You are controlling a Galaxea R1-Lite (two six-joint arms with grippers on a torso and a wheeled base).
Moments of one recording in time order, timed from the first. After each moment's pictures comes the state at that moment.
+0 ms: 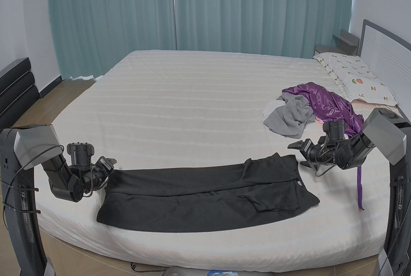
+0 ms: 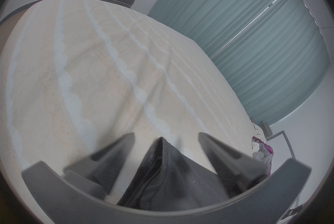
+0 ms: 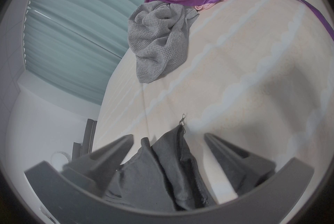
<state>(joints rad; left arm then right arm) 0.06 2.38 -0.81 -0.99 -0.03 -0.83 0.02 2.46 -1.22 -0.57 0.32 0.77</state>
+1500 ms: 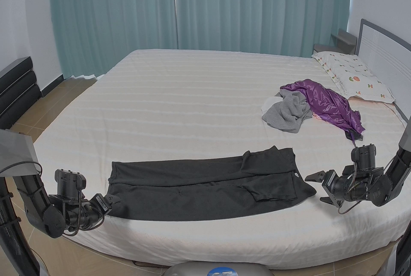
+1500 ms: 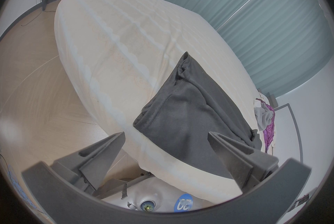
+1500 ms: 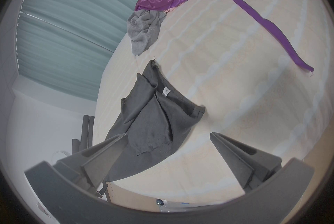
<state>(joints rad) -0.07 2.05 -0.24 -0.98 -0.05 -0.82 0.06 2.00 -0.44 -0.79 0.27 0.83</state>
